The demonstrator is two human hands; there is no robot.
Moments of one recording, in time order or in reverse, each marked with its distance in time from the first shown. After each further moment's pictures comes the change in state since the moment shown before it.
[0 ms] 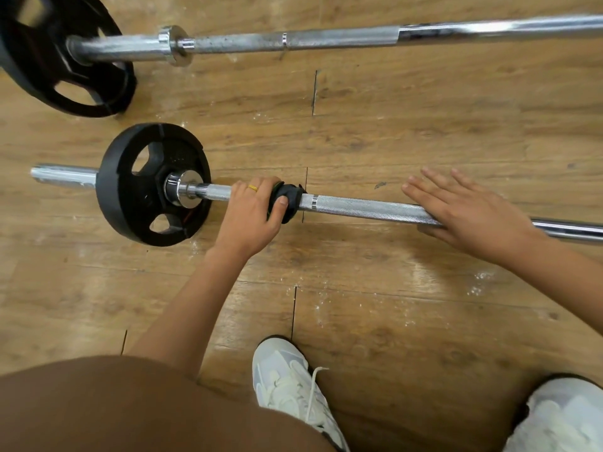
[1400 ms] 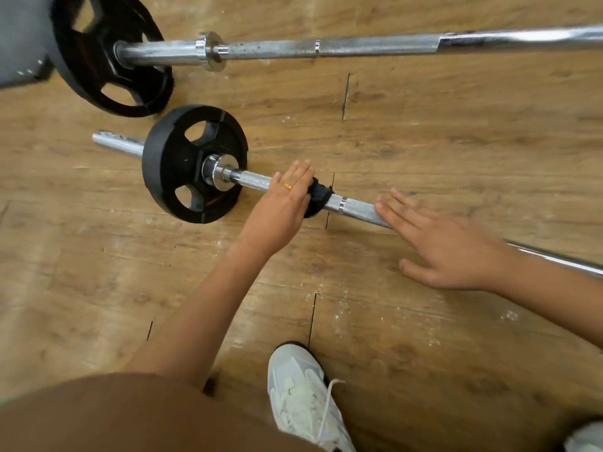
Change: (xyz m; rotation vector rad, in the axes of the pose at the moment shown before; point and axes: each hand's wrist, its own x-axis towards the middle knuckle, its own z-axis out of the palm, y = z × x) left_hand 0.015 0.001 -0.005 -0.003 -0.061 0.109; right_hand 0.042 -0.051 0.001 0.286 -0.134 -0.137
